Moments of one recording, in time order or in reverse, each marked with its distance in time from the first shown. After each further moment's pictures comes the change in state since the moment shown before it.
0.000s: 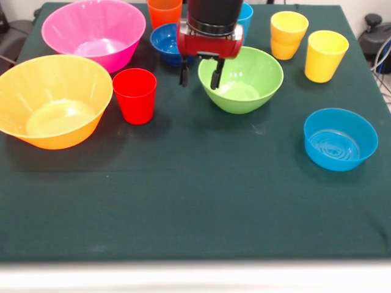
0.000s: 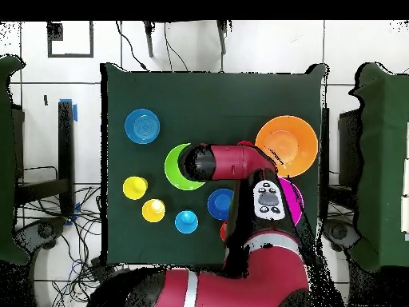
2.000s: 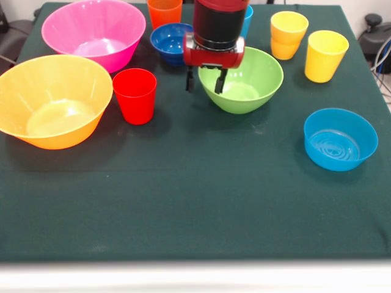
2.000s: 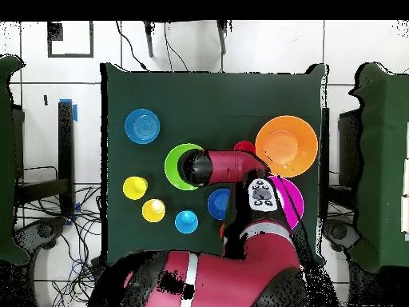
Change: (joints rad) arm 0.009 0.093 -0.001 -0.006 0.000 -0.001 0.000
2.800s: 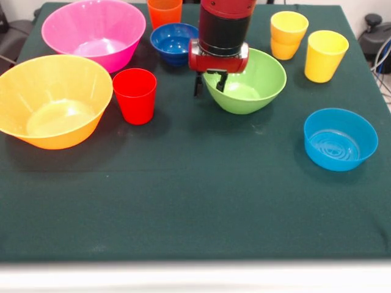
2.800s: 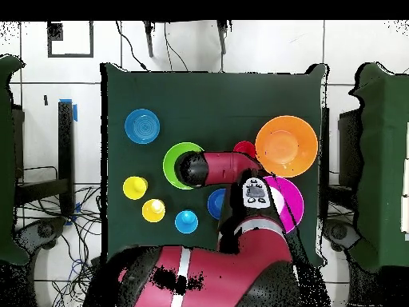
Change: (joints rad) arm 0.021 0.023 -0.011 -0.006 0.000 -0.034 0.000
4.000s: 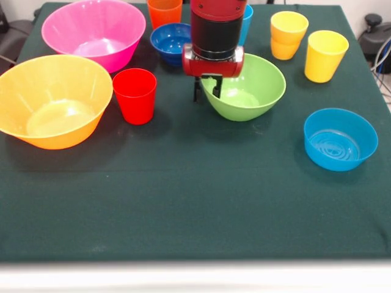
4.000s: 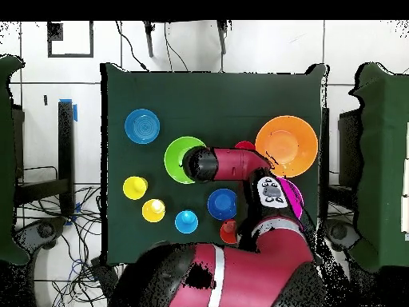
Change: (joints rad) arm -0.089 -0.009 0.082 0.000 0.000 0.000 0.000
